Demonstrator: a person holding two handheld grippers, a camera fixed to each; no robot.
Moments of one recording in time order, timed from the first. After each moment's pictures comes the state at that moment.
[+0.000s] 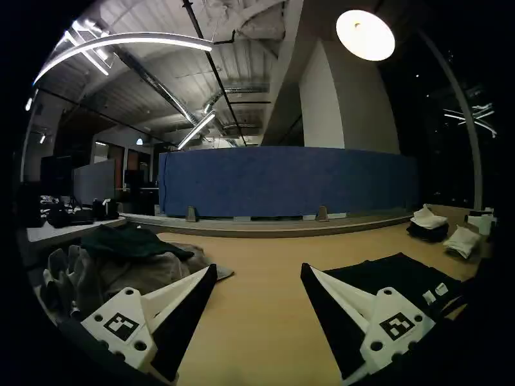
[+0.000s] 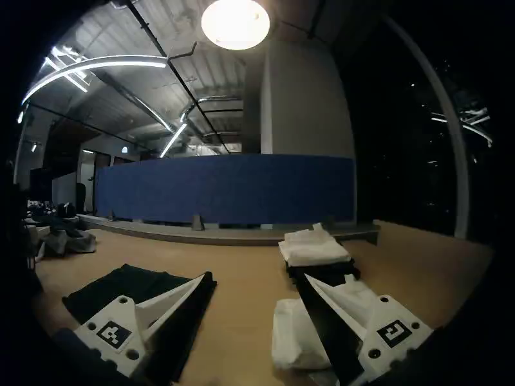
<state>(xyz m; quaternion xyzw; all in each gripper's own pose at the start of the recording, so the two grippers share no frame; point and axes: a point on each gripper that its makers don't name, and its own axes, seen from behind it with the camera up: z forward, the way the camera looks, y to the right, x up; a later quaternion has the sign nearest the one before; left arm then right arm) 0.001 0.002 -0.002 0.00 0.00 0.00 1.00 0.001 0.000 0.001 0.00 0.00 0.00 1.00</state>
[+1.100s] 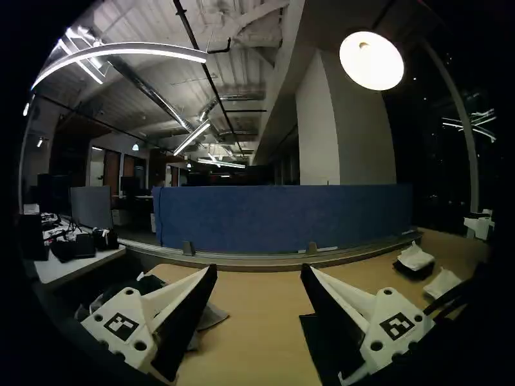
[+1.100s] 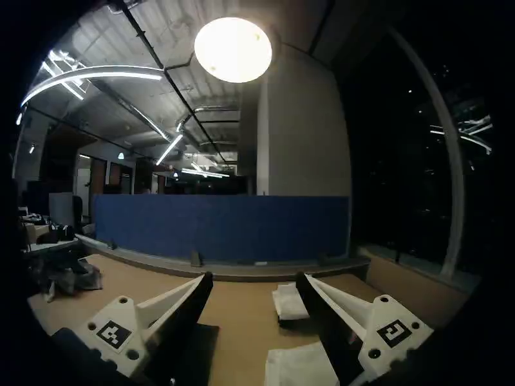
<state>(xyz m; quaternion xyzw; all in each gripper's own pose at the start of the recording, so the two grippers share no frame) 0.169 0.020 -0.012 -0.01 0.01 0.00 1.00 0.167 0.002 -0.012 -0.01 0.02 -0.01 1.00</state>
